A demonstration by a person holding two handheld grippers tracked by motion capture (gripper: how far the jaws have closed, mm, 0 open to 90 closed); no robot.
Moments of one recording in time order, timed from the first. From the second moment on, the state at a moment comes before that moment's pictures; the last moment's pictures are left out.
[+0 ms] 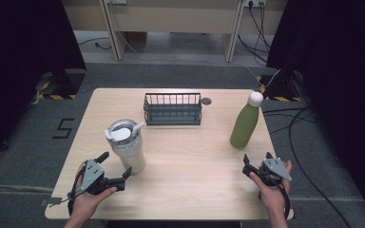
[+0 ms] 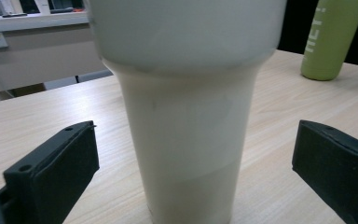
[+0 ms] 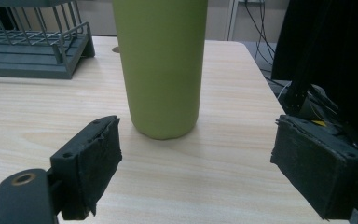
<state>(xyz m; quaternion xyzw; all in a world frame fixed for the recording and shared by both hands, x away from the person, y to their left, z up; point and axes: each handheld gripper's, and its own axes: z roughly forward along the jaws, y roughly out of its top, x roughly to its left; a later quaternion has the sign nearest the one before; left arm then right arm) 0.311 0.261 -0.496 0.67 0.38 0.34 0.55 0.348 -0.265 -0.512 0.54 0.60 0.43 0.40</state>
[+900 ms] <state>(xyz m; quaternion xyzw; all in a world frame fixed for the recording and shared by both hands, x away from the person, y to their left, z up) 0.340 0.247 -0.495 0.66 0.38 0.32 0.56 0.351 -0.265 -0.512 0.54 0.60 0.43 0.40</state>
